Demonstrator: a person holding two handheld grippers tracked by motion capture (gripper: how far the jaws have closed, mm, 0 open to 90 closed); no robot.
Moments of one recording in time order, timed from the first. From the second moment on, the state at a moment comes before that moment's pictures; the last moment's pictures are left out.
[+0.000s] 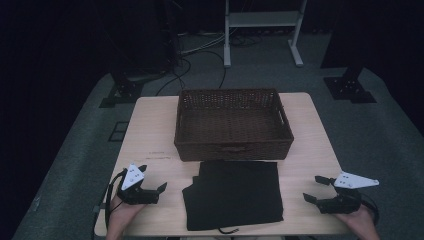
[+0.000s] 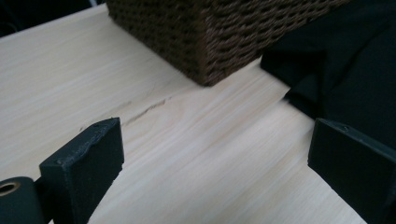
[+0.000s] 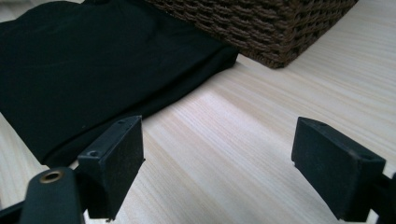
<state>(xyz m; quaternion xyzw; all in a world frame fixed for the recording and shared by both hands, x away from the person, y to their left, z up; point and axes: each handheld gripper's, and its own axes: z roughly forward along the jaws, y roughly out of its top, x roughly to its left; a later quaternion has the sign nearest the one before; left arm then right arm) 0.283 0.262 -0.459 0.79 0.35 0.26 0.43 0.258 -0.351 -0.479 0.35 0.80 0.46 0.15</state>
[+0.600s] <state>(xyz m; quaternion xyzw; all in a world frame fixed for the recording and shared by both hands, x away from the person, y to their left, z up) 0.287 0.237 -0.430 0.83 0.27 0.23 0.43 0.254 -0.339 -0.451 0.32 0.82 0.45 0.14</state>
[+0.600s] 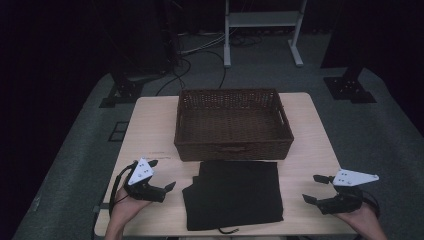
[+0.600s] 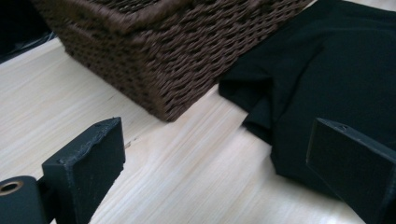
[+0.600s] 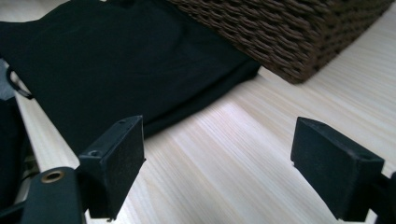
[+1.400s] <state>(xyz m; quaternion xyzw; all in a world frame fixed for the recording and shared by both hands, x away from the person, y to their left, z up) 0.285 0.210 -0.407 0.85 0.22 0.22 0.43 0.263 -0.293 -0.417 0.25 0.86 0.43 0.12</state>
